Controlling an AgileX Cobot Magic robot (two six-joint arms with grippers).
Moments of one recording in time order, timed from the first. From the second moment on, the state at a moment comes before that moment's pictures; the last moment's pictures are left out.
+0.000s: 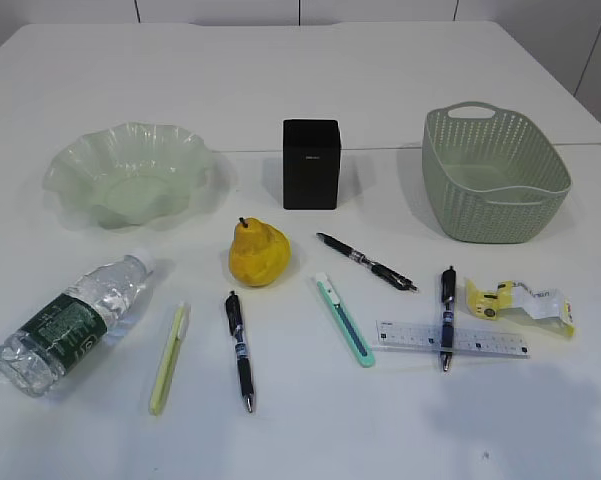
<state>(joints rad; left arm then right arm) -0.14 0.91 -0.77 -0.03 0.97 -0.01 0.04 0.84 -0.72 0.17 0.91 -0.14</state>
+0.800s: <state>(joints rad) -0.21 1.32 -1.12 -0.07 0.90 0.04 0.08 1.14 -0.90 0.19 0.96 -0.18</state>
